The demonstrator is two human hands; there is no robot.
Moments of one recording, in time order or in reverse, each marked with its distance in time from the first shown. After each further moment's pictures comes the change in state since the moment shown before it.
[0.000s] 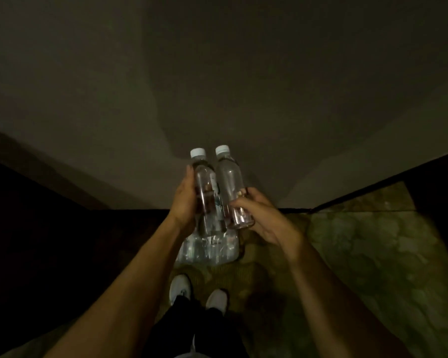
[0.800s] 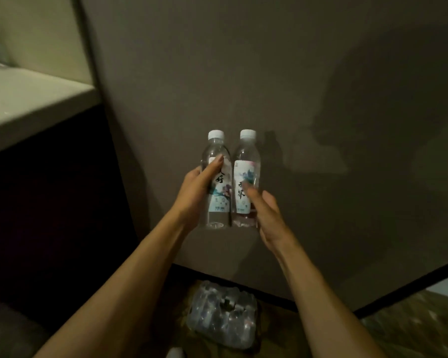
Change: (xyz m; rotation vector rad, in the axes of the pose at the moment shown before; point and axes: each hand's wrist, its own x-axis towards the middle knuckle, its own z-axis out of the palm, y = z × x) left_hand -0.262 0.124 0.001 0.010 0.013 0.636; right_hand -0.210 -0.072 0.115 -0.026 -0.193 -0.683
